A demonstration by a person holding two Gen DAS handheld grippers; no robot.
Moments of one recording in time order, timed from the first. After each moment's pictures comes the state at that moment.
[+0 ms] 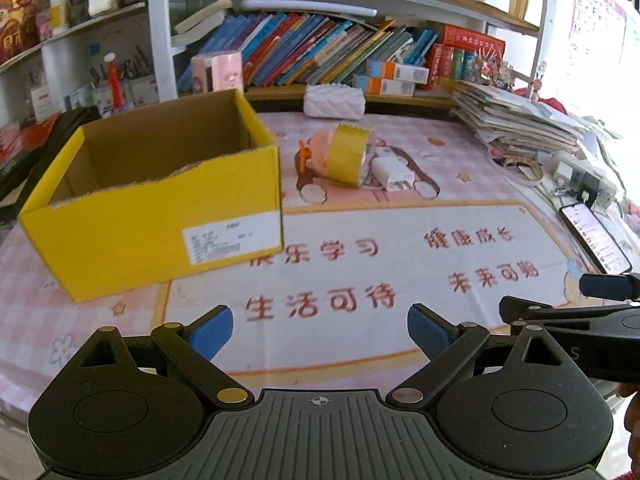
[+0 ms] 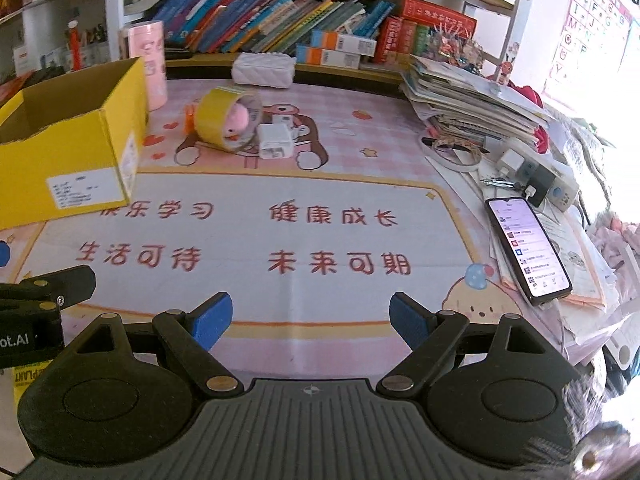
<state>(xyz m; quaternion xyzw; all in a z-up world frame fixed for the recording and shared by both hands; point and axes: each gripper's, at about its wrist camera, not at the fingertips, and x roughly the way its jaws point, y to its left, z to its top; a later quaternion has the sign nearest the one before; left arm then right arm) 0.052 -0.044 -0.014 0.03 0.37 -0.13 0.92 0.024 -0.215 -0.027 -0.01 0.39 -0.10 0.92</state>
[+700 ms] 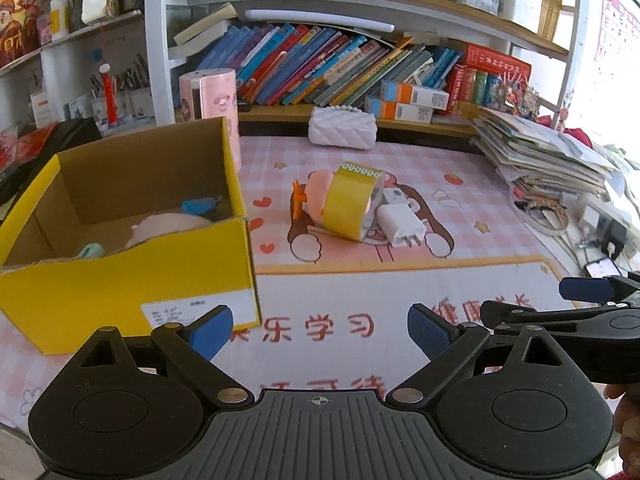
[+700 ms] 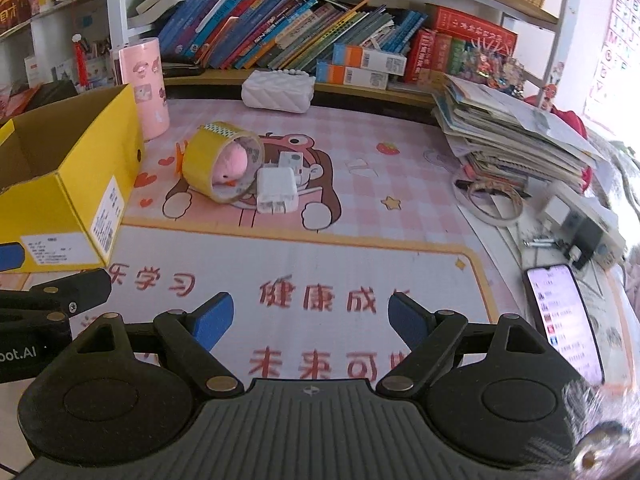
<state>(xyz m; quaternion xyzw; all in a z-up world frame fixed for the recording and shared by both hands) 0.118 -0.081 -0.010 0.01 0.35 -0.10 0.93 0.113 -0.253 -0.021 -0.02 0.38 -0.03 0.92</state>
